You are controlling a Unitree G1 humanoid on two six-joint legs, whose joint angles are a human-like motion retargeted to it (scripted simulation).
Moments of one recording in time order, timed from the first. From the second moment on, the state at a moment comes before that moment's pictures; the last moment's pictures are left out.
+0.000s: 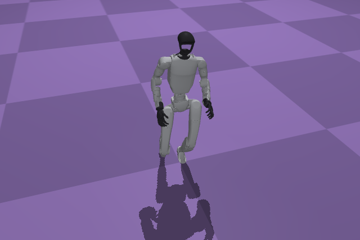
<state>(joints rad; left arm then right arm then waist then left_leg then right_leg) 0.01 0.32 -0.31 0.33 0.25 -0.36 0.37 0.29 -0.24 0.35 0.61 -0.13 -0.30 -0.28 -0.03 -0.21 -0.06 -0.57 -0.31 0.11 1.14 -0.65 0.19 -0.56 -0.33 -0.07 1.82 -0.37 0.09</state>
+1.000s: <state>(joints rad) 0.21 0.36 -0.34 0.54 0.16 -0.37 0.22 0.10 -0.30 0.27 0.16 0.18 -0.36 -0.21 0.14 -0.14 0.05 -0.51 -0.01 0.13 1.31 -0.50 0.06 -0.43 0.03 -0.05 1.22 -0.37 0.15</state>
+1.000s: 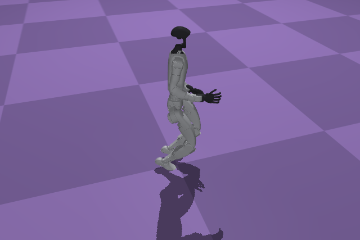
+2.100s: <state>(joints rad) -0.10 0.35 -0.43 0.34 0.06 -0.44 0.42 0.05 -0.32 0.29 0.50 0.22 -0.34 -0.34 0.03 -0.12 0.06 -0.43 -0.05 0.16 1.12 -0.35 -0.05 -0.48 -0.03 -0.09 1.21 -0.38 0.16</state>
